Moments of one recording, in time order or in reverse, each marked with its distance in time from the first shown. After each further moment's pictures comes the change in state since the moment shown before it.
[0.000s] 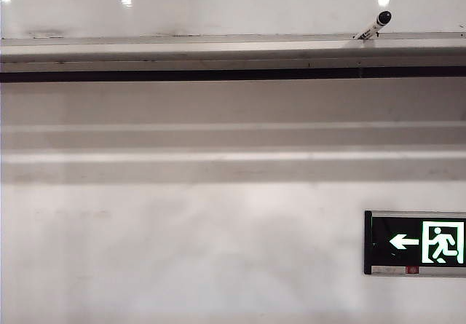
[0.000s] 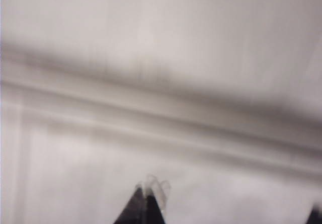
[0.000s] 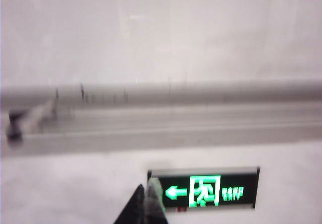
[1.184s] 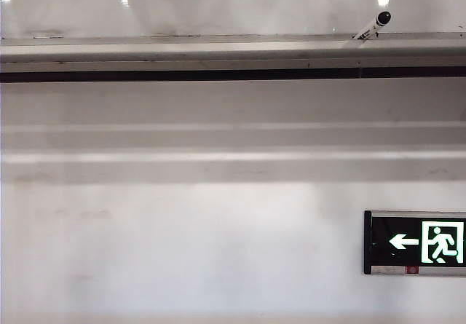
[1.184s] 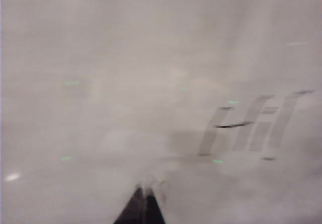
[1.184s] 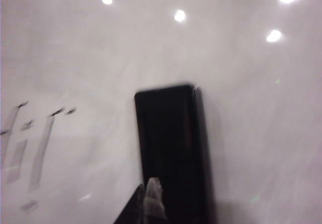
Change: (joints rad) left arm -0.081 0.988 1.339 -0.379 0.225 0.016; right arm 0.235 1.226 1.332 0.121 -0.304 -0.272
